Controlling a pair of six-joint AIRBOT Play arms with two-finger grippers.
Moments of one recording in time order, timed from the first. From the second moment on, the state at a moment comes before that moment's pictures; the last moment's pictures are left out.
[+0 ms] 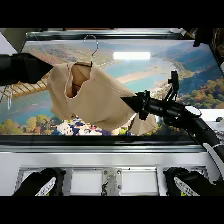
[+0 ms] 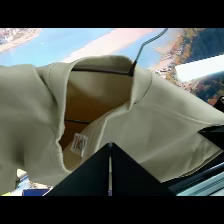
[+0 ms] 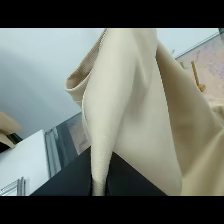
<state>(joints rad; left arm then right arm) -0.17 -0.92 1.65 1.21 -1.41 -1.64 0.18 -1.03 0.68 0.32 1.11 -0.03</state>
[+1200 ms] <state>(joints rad) -0.20 -0.93 1.23 1.16 -1.22 -1.63 -0.68 -0.88 1.22 0.03 0.86 0.29</state>
